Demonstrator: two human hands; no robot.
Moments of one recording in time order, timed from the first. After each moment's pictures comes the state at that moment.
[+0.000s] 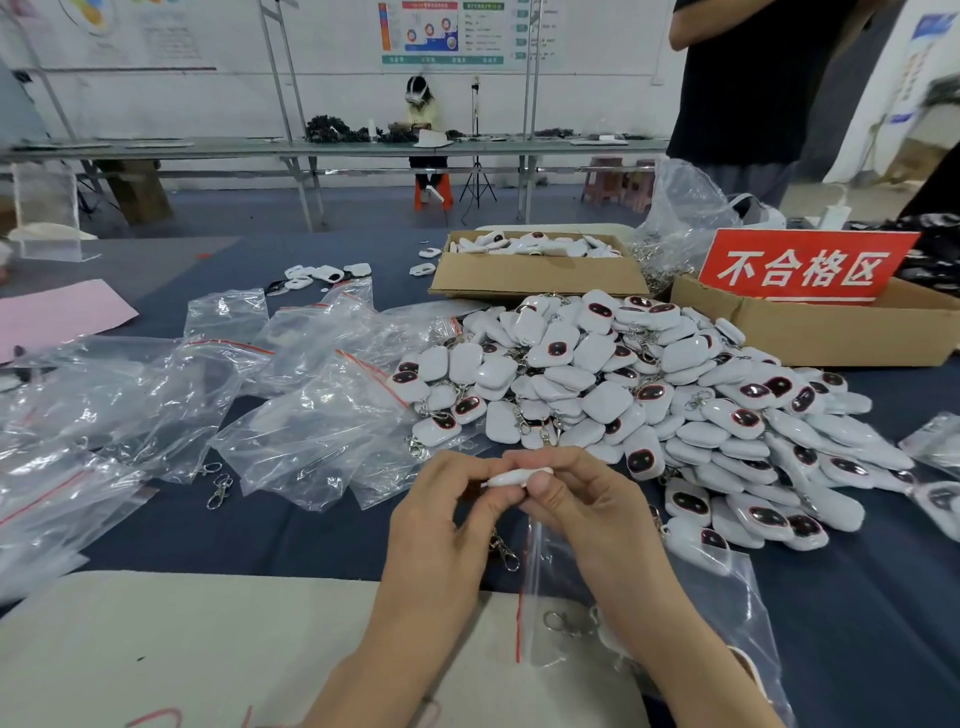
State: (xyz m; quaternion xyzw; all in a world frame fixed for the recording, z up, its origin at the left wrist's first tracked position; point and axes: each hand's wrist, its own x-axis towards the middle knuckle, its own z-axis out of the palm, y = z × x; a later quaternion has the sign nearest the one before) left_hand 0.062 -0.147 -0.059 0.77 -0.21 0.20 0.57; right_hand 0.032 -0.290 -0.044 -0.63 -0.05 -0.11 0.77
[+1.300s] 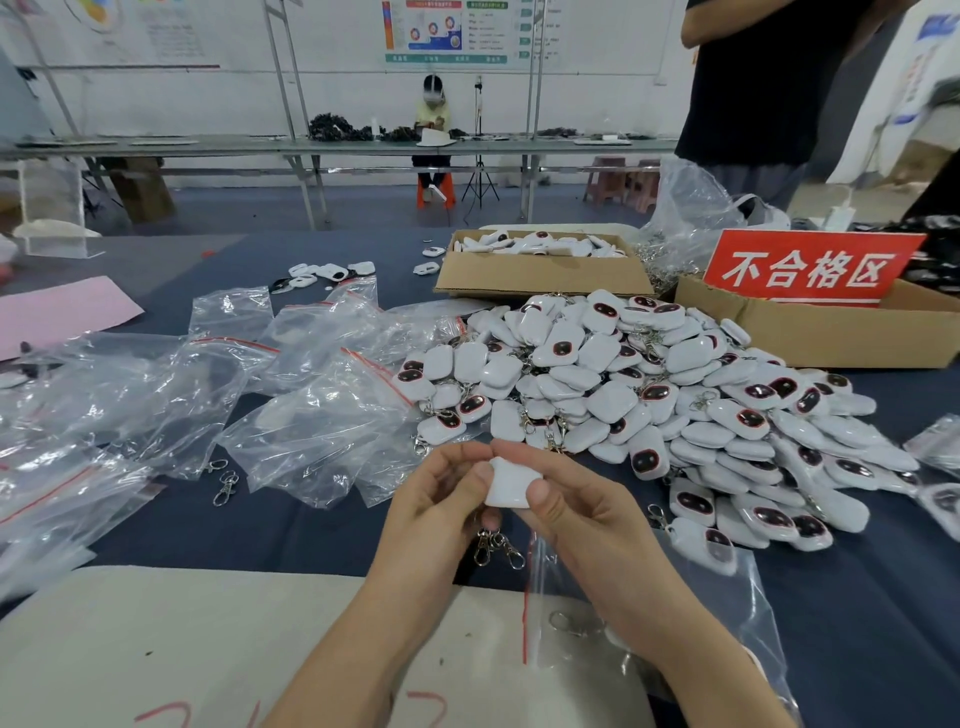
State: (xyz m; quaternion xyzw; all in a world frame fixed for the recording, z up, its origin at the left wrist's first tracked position) left_hand 0.067 -0.142 -0.045 0.54 -0.06 -0.09 0.83; right_hand 0.032 -0.291 -0.045 -0.63 -0.15 -0.04 0.76
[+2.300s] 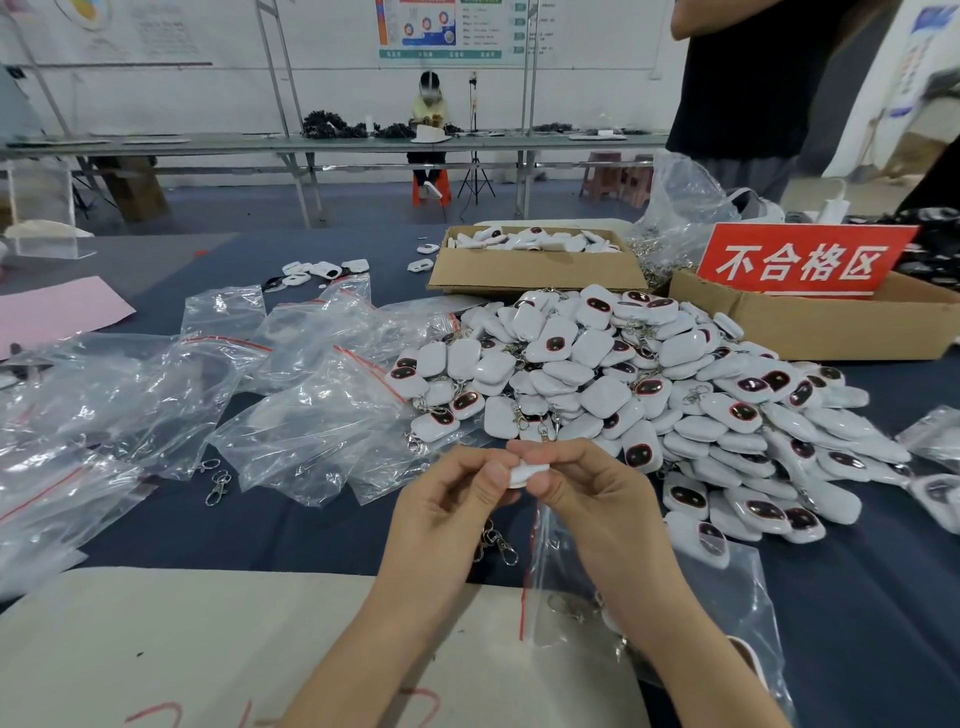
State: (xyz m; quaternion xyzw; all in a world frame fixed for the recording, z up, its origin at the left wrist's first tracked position) left_hand 0.058 -0.149 -0.048 0.61 -0.17 0.00 0.77; right_hand 0.032 -0.293 -0.043 -0.63 -0.07 -0.15 0.76
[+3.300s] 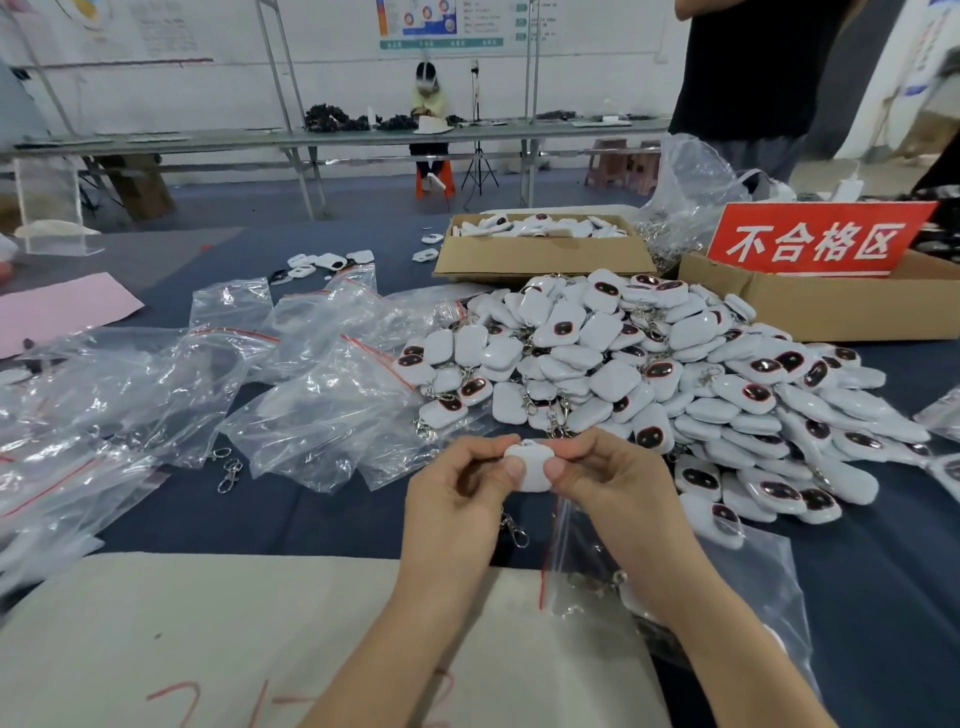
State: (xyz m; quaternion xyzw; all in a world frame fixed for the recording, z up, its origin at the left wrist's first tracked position) left_hand 0.058 -0.160 -0.049 0.67 -0.09 0.05 0.73; right_hand 0.031 -0.299 -0.036 -0.67 0.02 -0.12 0.73
